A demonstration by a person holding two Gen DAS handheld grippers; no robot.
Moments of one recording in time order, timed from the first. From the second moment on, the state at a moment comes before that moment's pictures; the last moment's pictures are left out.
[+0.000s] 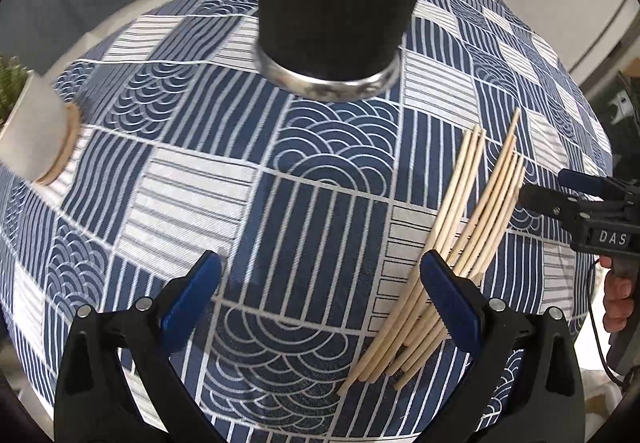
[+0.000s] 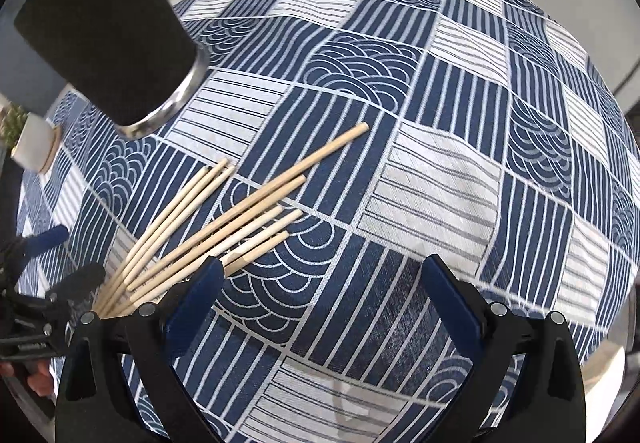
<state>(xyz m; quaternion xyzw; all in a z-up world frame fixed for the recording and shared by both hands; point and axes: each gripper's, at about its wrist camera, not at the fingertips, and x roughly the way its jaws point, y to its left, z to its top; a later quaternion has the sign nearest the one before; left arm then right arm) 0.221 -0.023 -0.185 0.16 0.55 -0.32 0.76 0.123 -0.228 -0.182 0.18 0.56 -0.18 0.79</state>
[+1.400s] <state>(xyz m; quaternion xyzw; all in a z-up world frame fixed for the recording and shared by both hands) 0.232 -0.060 -0.194 0.28 0.51 -0.39 0.72 0.118 -0.198 -0.187 0.23 0.52 -0.29 0.77</state>
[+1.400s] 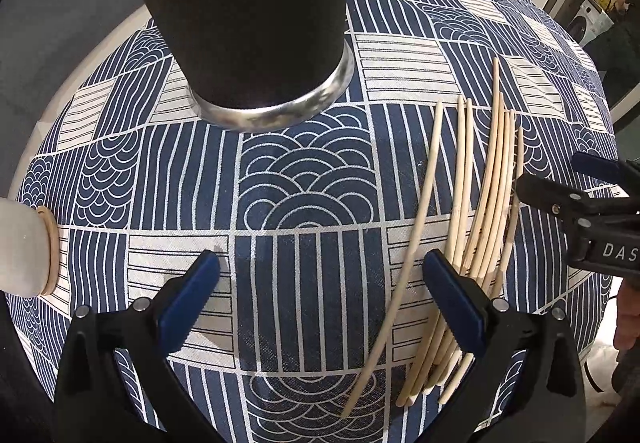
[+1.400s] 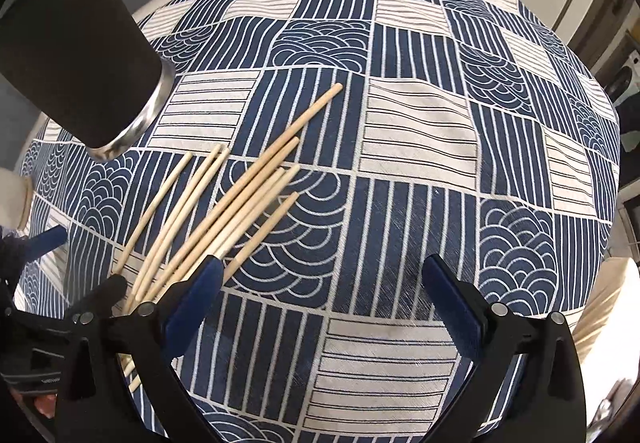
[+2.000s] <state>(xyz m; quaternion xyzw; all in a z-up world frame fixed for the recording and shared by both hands) 0.231 -0.057 -0.195 0.27 0.50 -0.38 0.73 0.117 -0.202 -0.188 0.26 0.57 -0.32 0.71</state>
